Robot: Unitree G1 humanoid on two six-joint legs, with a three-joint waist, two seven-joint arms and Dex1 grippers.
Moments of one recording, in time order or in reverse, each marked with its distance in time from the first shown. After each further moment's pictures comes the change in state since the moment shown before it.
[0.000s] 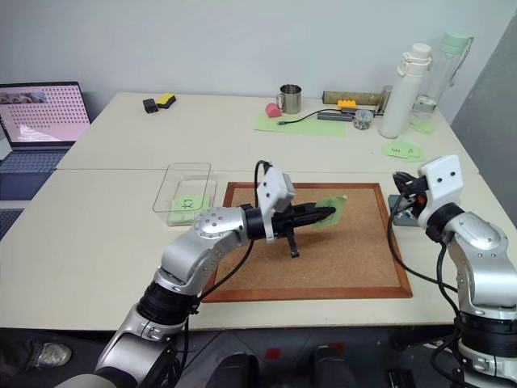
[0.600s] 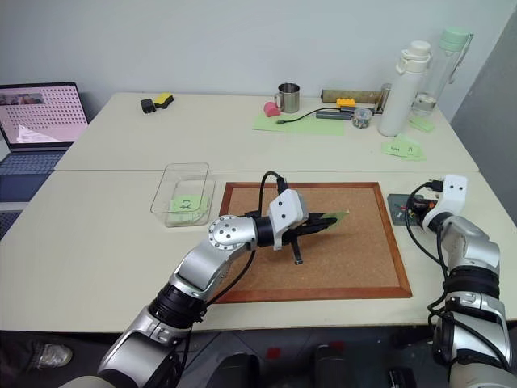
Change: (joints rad) left arm 0.025 0.000 -0.037 0.075 0.127 -0.135 -0.014; right arm -0.304 -0.010 -0.045 0.751 0.037 -0.110 -0.039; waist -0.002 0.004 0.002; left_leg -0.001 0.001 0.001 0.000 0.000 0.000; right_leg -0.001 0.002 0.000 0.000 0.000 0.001
